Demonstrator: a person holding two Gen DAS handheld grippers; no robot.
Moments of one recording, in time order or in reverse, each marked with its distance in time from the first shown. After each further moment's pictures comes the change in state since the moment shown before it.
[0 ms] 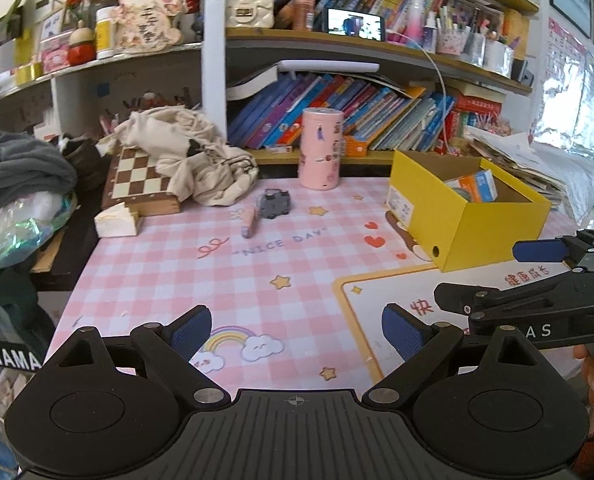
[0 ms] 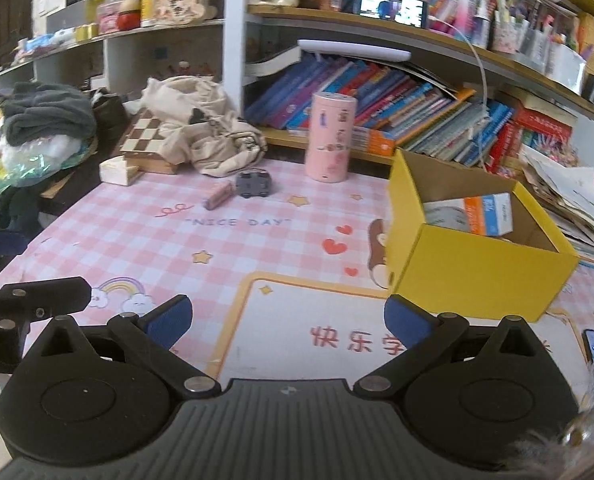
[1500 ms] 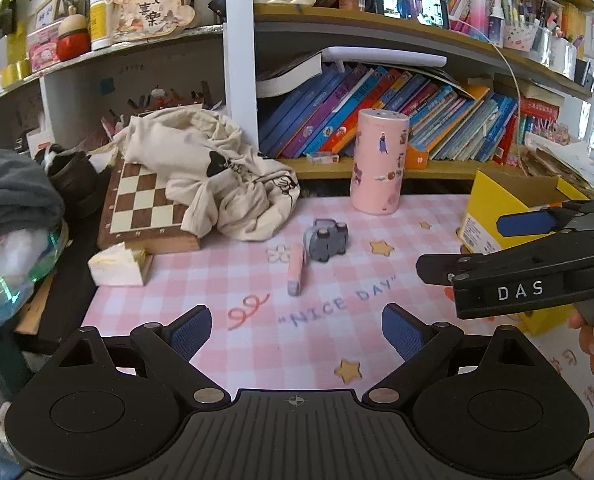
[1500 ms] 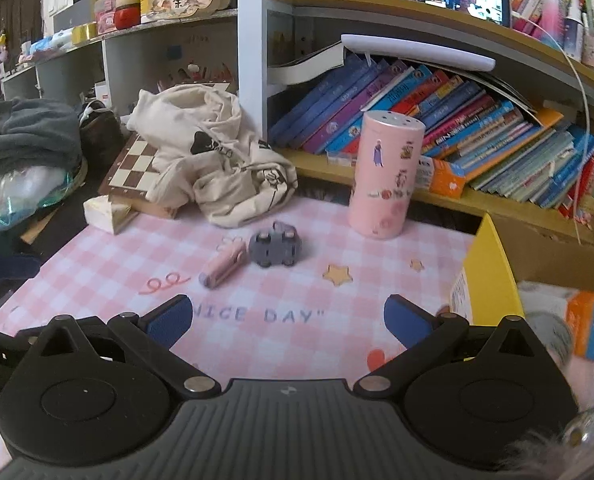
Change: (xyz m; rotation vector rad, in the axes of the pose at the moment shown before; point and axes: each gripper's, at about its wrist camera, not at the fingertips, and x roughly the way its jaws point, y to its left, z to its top) left arm 0.130 0.046 0.074 0.007 0.021 0.072; right arm 0.158 -0.010 0.107 -0.026 0.004 0.121
